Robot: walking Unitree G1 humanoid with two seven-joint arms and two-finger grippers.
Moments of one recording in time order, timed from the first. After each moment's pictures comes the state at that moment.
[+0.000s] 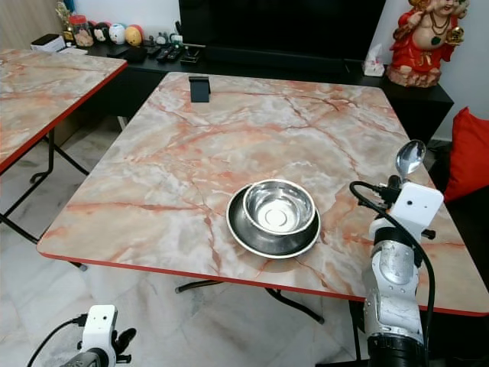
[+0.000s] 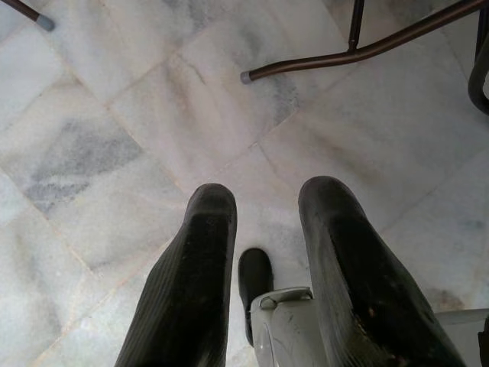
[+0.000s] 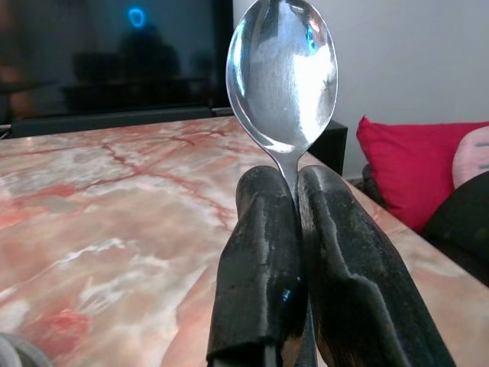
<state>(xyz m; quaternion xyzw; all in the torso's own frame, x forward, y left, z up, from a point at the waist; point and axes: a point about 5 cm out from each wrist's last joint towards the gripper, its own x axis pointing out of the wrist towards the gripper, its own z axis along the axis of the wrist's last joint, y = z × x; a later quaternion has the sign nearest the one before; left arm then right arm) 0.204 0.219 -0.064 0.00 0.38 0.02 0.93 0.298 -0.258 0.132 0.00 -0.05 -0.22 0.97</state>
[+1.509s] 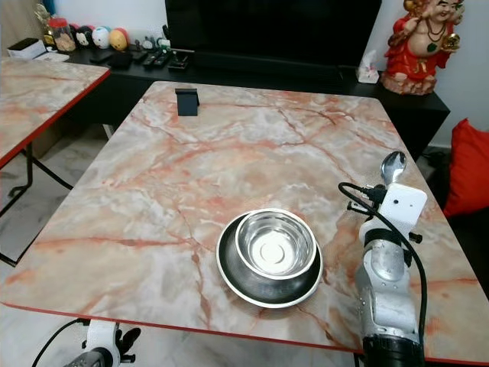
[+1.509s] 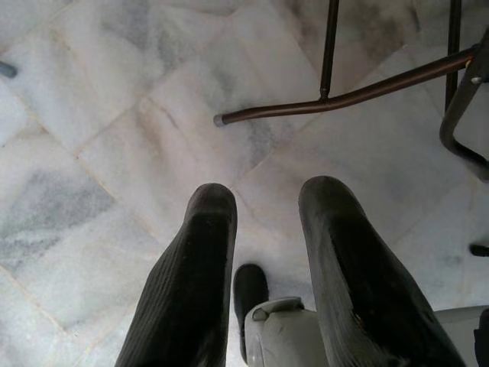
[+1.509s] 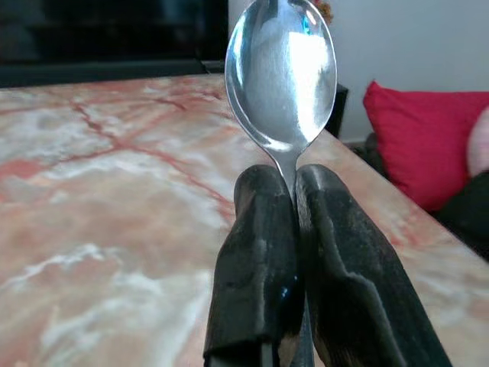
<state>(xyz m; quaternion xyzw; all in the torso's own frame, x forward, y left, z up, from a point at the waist) 0.205 0.212 -0.064 -0.01 0.38 0.00 0.93 0.295 -0.253 0.134 -0.01 0.03 -0.22 0.98</state>
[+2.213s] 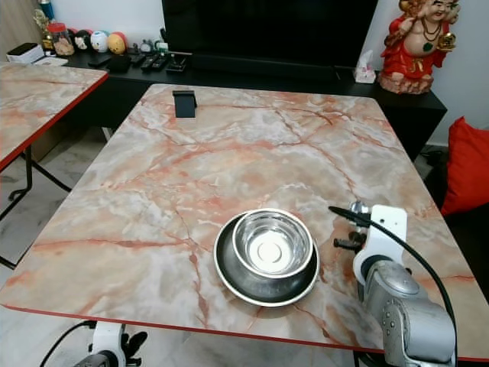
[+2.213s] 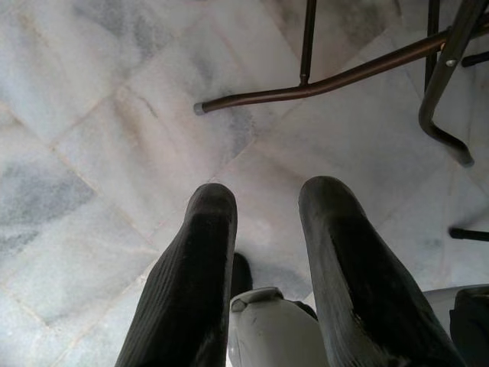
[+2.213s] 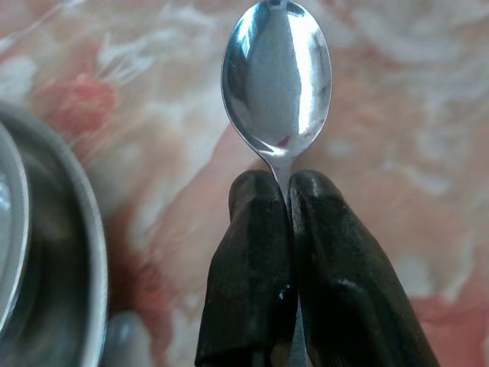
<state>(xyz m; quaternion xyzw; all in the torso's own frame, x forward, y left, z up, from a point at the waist) 0.202 0.202 -0.069 -0.02 0.39 -0.01 0.92 0.251 -0.229 0.112 0.05 0.30 -0.10 0.95</state>
